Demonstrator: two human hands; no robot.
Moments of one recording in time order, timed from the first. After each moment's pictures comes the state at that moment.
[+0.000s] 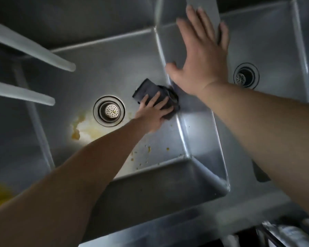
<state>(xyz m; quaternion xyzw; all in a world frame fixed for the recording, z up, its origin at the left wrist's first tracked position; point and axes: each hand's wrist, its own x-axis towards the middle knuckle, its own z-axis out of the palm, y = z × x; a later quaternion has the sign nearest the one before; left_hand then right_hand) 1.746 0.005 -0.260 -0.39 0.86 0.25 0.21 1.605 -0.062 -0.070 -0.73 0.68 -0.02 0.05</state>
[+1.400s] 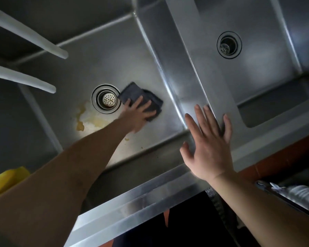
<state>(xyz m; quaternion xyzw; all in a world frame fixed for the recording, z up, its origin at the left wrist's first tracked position) 1.809 0.060 -0.233 -0.31 0.88 0.21 0.31 1.618 0.215 -0.062 -0.66 0.74 0.06 0.09</state>
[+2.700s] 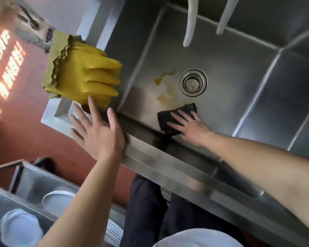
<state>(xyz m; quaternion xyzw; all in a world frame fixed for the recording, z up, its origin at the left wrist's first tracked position) 1.921 0.279 -0.064 -0.99 0.10 0.09 -0.05 1.722 0.107 -0.201 -0.93 0.10 0.32 0.16</state>
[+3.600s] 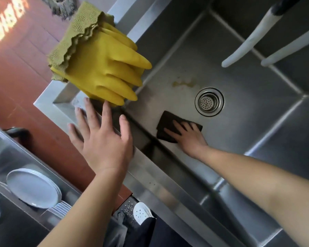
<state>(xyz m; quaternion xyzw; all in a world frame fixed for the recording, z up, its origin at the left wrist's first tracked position) 1.918 0.274 -0.058 -0.99 0.07 0.09 -0.04 1.762 0.097 -0.256 -0.96 0.03 0.28 0.09</state>
